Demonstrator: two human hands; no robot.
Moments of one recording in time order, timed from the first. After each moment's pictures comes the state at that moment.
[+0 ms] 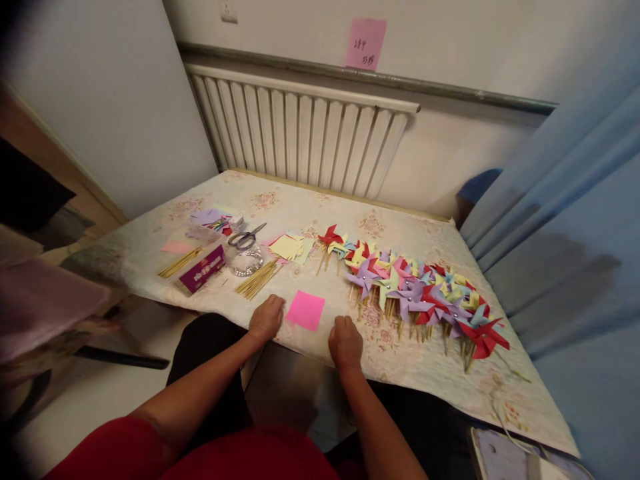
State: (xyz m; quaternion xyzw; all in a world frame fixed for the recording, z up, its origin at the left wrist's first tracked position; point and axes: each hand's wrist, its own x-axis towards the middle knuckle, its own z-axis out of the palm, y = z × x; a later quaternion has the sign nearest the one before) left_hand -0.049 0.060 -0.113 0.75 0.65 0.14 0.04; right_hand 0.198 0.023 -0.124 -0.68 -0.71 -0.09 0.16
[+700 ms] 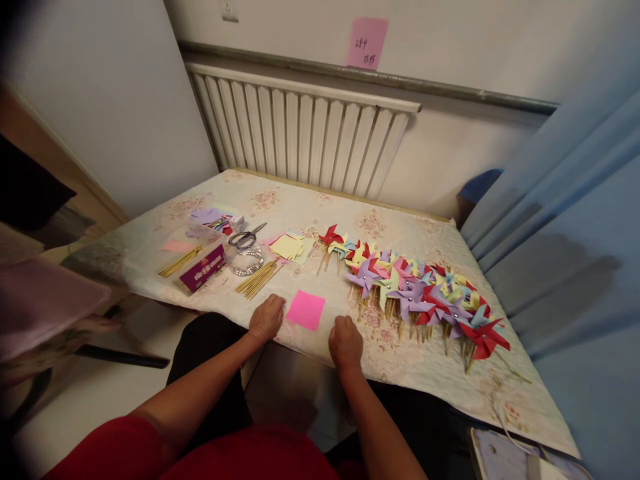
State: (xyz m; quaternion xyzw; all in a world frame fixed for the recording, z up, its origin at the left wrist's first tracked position) left_hand -0.048 0.060 -0.112 0.75 0.65 0.15 0.04; right_hand 0.198 0.023 -0.122 -0.68 -0.71 -0.08 0.17
